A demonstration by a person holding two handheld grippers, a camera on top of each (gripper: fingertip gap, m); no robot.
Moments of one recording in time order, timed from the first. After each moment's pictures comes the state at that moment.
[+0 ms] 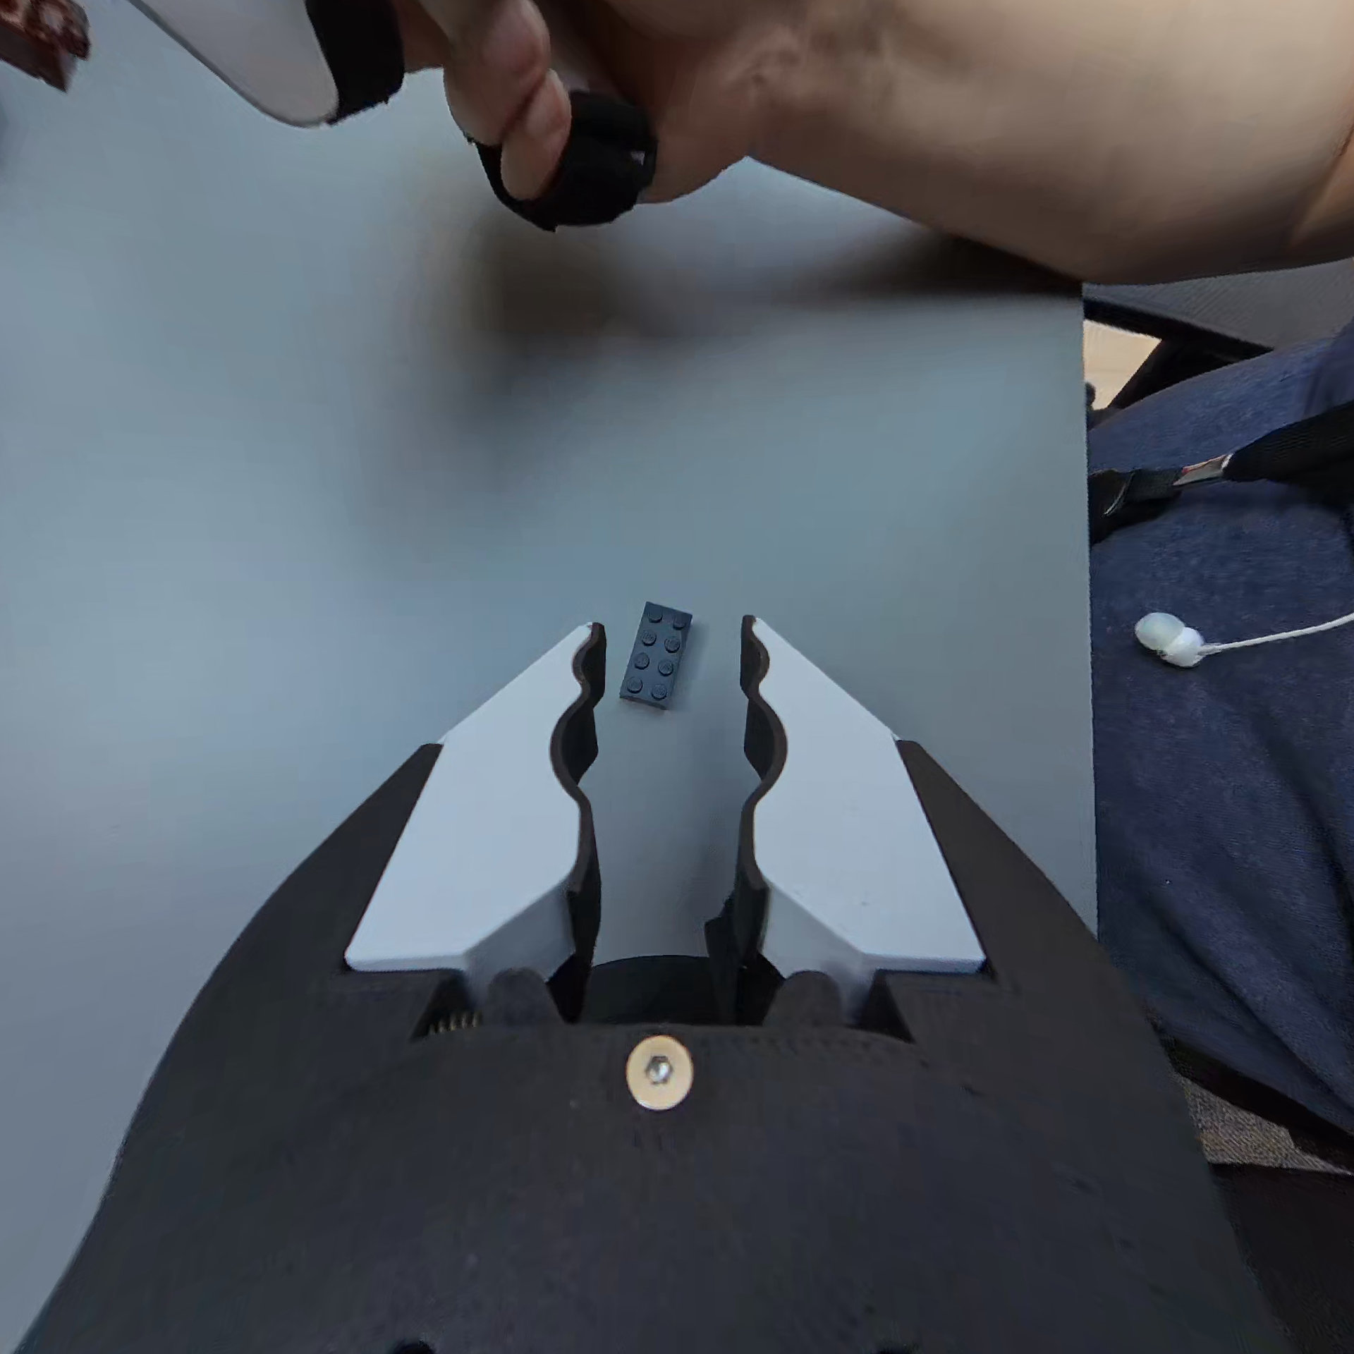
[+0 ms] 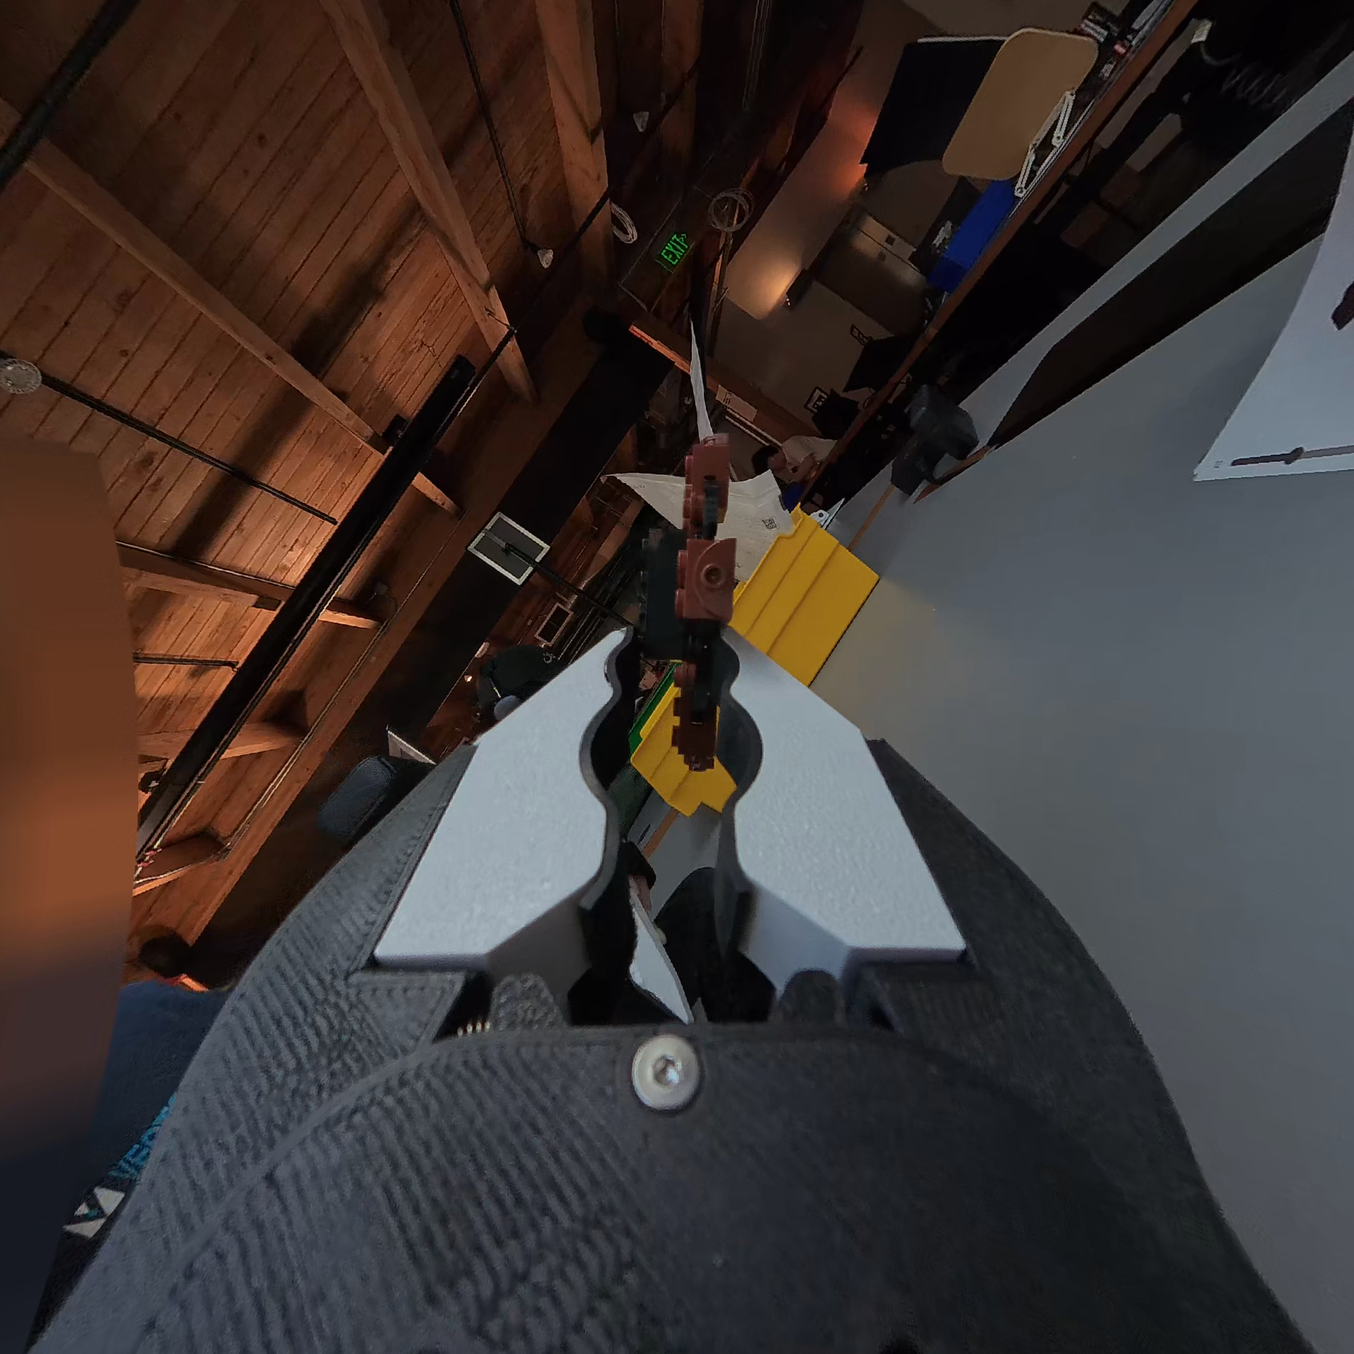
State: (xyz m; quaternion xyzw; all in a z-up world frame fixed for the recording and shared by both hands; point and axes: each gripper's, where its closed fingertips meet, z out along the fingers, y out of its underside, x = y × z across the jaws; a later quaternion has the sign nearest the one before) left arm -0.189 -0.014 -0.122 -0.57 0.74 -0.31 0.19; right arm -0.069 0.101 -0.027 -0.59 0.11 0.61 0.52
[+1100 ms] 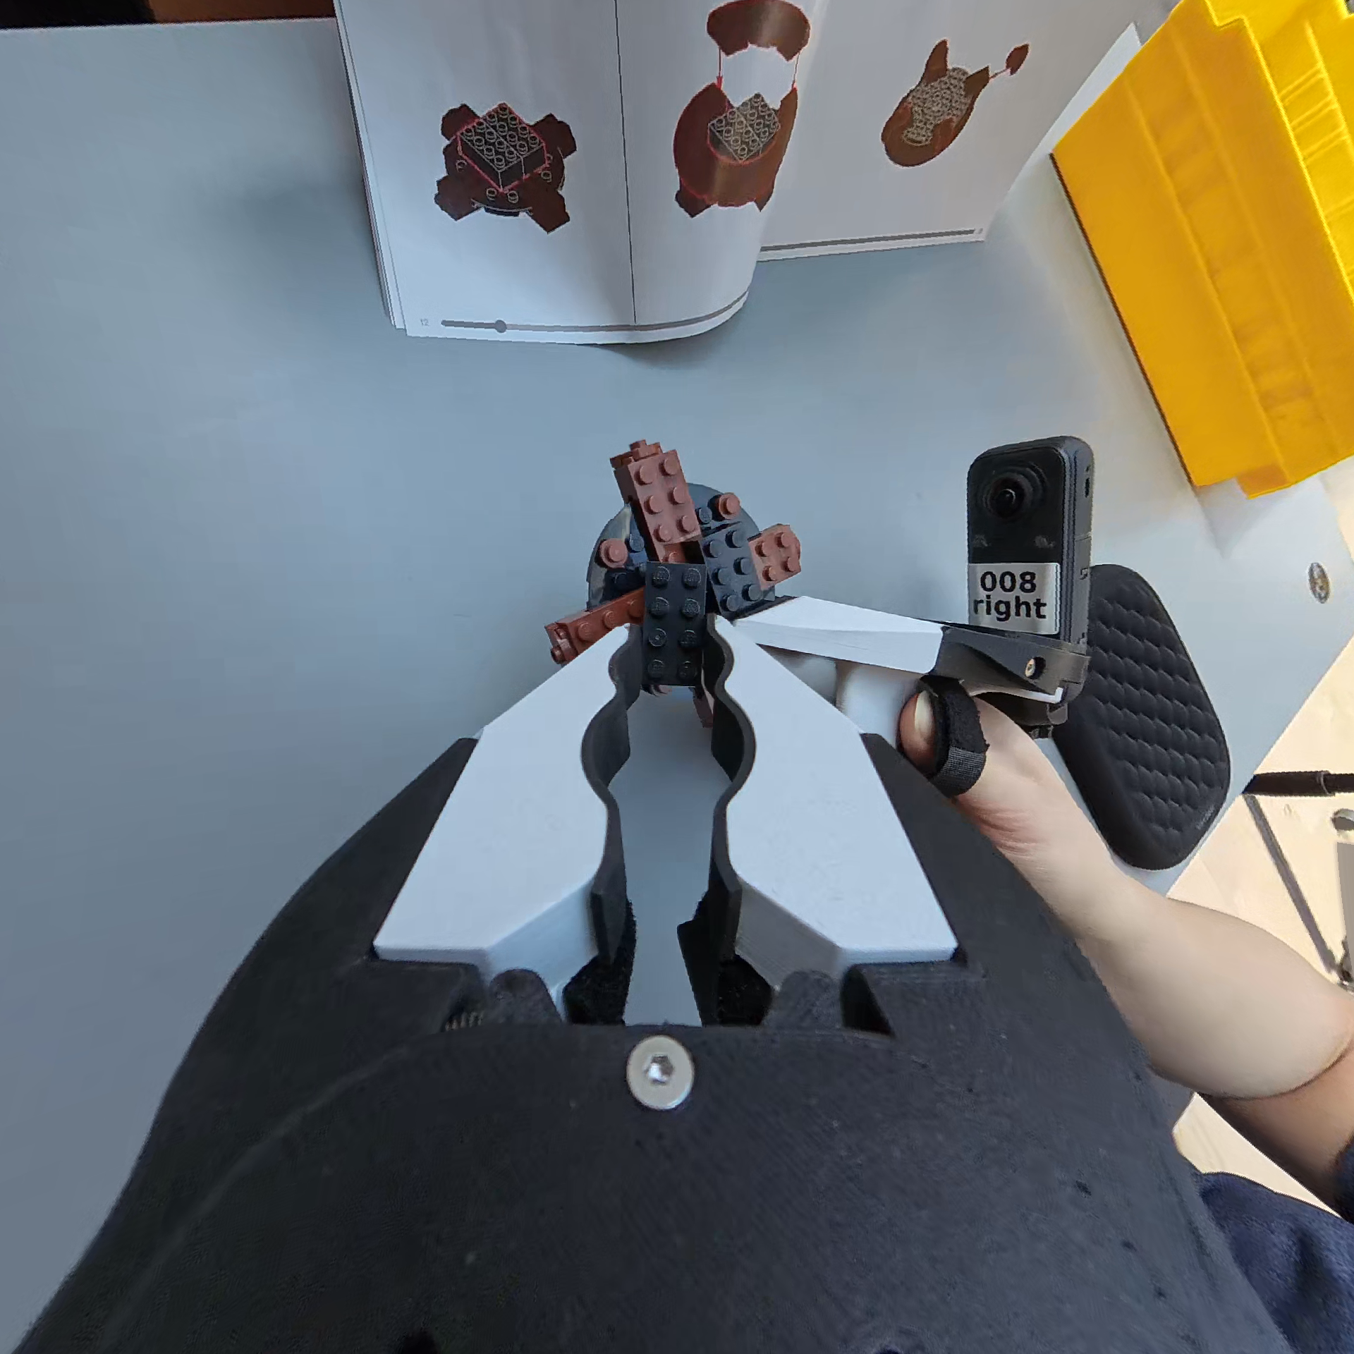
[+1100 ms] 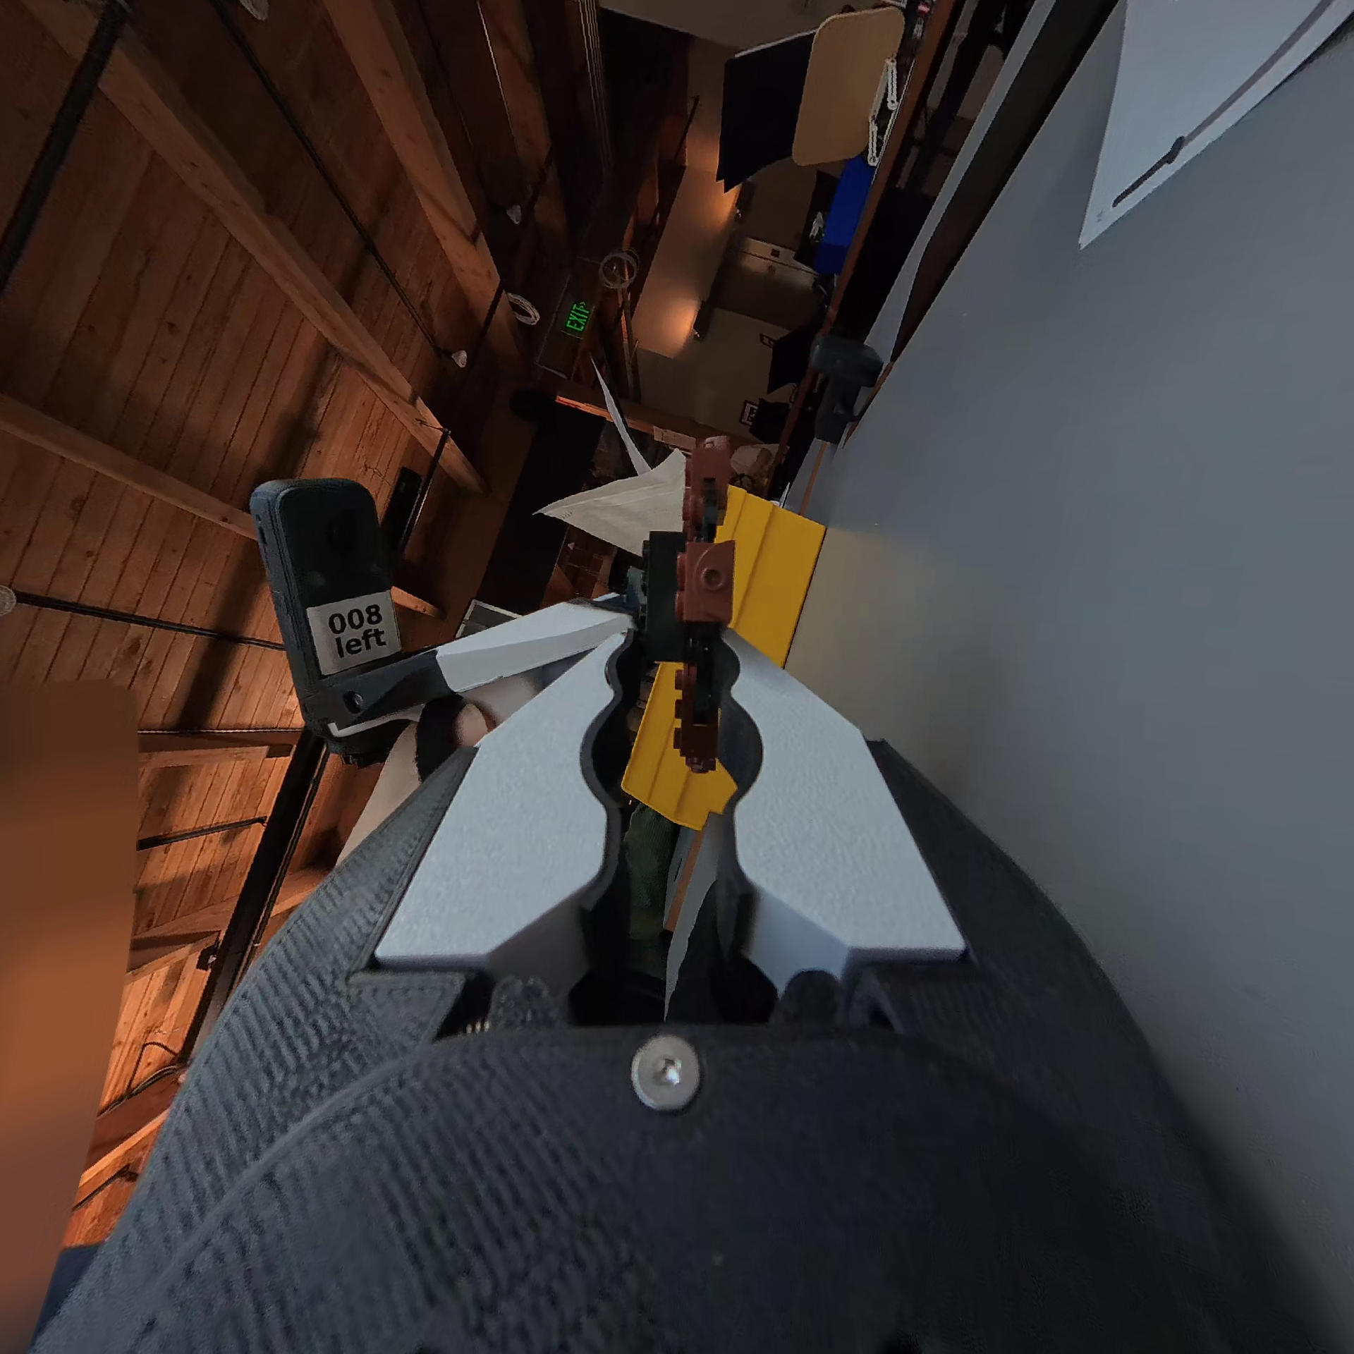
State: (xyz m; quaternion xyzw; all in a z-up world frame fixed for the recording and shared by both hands) left arm -0.106 0.119 -0.067 -0.85 0.36 -0.31 0.22; right arm -0.098 0.115 -0.072 -0.59 0.23 0.62 0.45
